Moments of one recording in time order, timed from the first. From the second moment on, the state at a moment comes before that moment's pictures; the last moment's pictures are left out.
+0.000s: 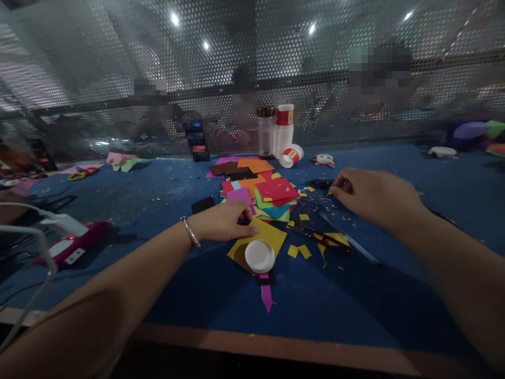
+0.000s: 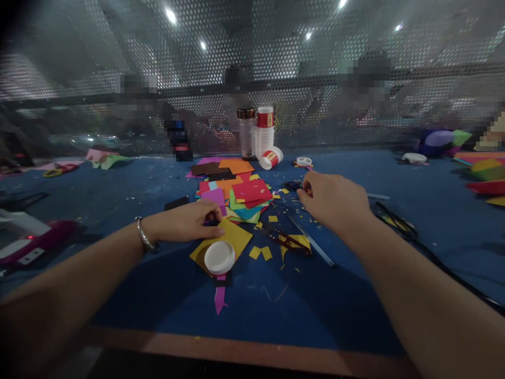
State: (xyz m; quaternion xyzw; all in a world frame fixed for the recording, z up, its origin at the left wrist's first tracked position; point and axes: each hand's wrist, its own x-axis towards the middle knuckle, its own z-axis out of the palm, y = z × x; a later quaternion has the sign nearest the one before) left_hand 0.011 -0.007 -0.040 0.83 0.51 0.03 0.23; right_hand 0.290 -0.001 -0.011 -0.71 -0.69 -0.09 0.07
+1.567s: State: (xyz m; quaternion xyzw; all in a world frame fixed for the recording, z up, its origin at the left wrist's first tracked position) left_hand 0.039 -0.019 -0.048 0.58 0.44 0.30 0.61; right_hand 0.277 -0.006 -0.027 -0.50 -0.84 0.07 0.21
